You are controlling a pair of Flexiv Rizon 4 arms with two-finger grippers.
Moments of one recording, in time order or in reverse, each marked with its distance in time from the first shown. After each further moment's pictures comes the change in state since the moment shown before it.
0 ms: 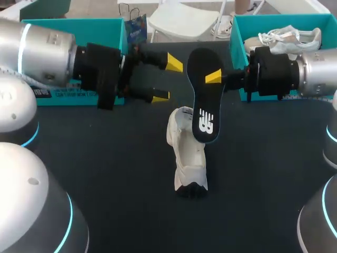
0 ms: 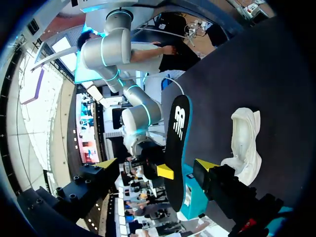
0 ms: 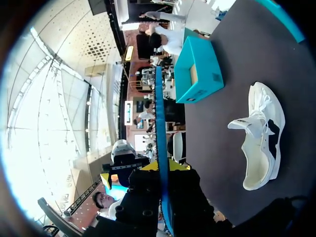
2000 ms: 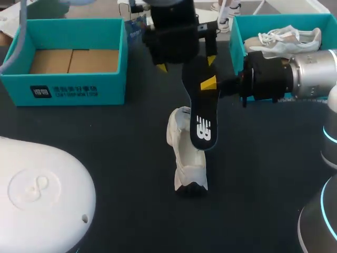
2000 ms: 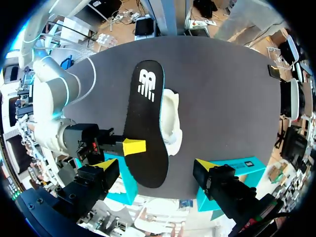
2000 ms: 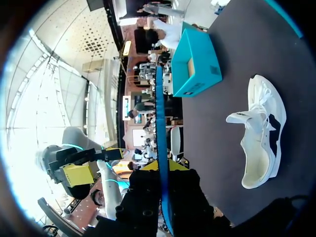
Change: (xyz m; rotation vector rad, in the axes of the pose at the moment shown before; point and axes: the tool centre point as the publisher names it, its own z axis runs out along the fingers) left arm -0.013 0.048 0.025 -0.139 1.081 0.036; right arm -0.011 -0.009 0.010 0.050 -0.018 0.001
